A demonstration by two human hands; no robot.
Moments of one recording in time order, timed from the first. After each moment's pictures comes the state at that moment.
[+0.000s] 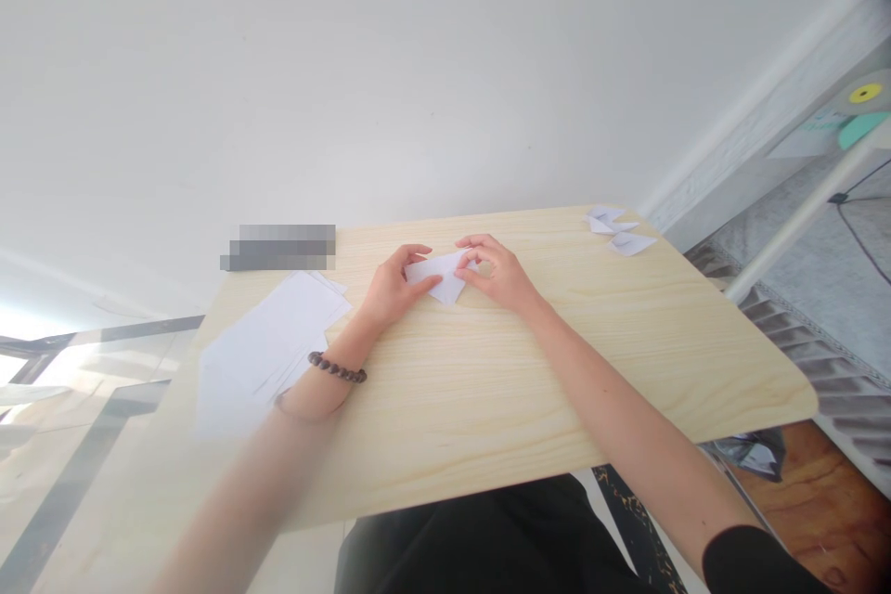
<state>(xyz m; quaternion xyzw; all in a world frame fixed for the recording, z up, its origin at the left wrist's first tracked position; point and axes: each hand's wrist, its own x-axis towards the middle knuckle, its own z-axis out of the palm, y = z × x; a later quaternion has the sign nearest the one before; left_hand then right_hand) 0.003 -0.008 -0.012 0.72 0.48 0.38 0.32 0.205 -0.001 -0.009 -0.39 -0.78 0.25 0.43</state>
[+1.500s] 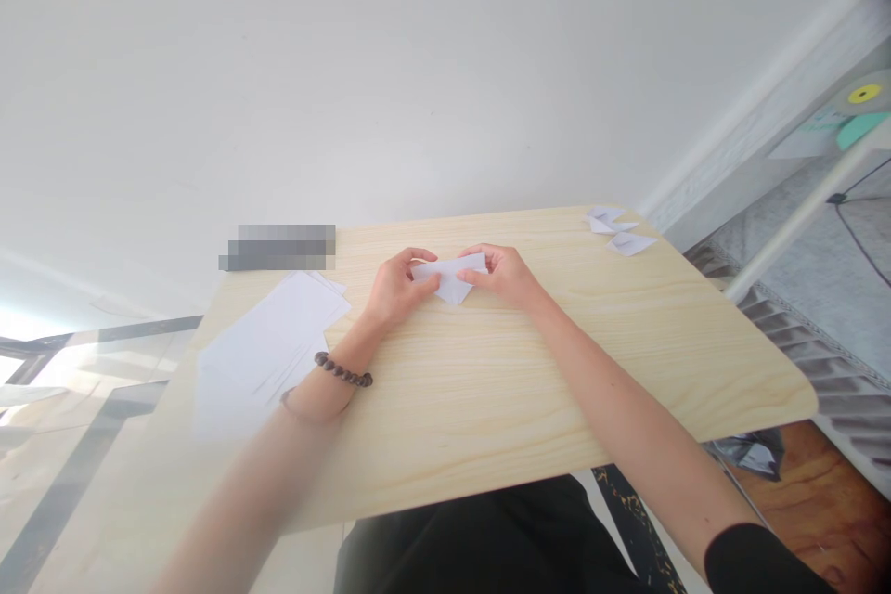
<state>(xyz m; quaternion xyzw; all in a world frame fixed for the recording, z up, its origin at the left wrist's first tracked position) 0.013 -0.016 0.001 0.65 0.50 0.40 0.40 0.208 0.001 -0.006 -0.43 -0.67 0.45 0.40</state>
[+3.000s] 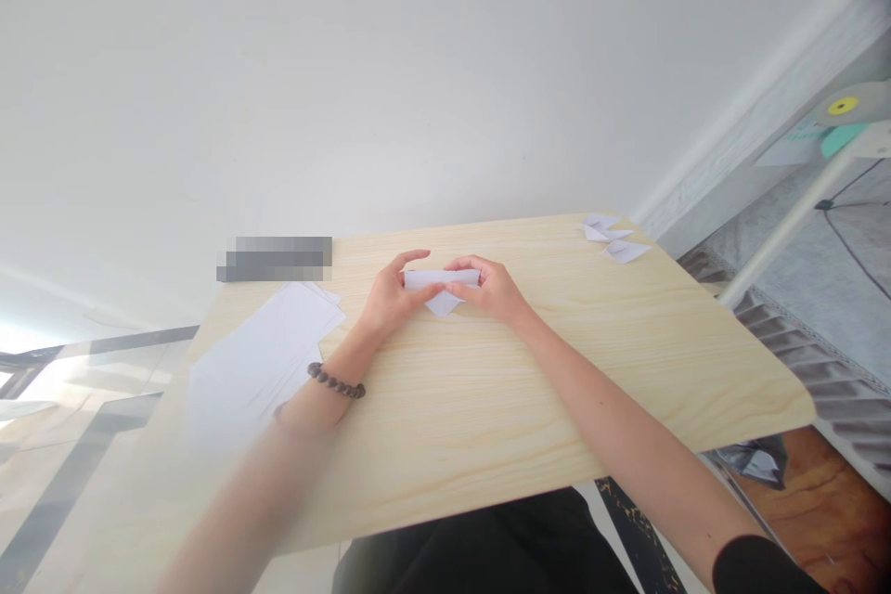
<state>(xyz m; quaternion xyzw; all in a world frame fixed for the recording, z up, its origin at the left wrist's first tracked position) 0.010 -0.015 0.002 0.64 0.47 0.42 0.44 0.192 -0.008 -0.010 -0.44 -0.68 0.40 0.43</state>
